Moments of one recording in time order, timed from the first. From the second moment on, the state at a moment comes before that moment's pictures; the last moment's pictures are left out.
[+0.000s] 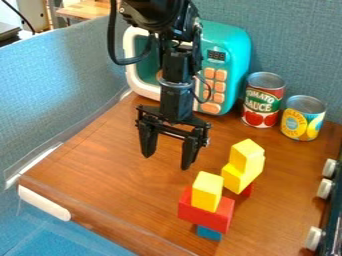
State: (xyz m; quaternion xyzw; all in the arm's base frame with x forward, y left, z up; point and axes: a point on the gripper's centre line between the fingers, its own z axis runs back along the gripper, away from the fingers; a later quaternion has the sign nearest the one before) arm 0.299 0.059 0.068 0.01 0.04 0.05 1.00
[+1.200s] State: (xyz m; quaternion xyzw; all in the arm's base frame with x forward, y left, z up) arm 0.319 0.023 0.121 0.00 -0.06 -0.09 0.99
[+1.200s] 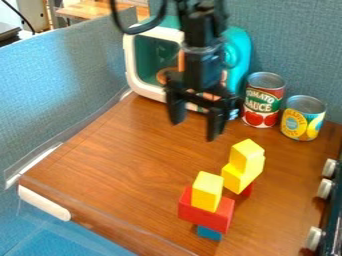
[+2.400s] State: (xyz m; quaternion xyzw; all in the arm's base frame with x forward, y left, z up) arm 0.337 -0.026 0.107 0.00 -0.02 -0.19 0.98
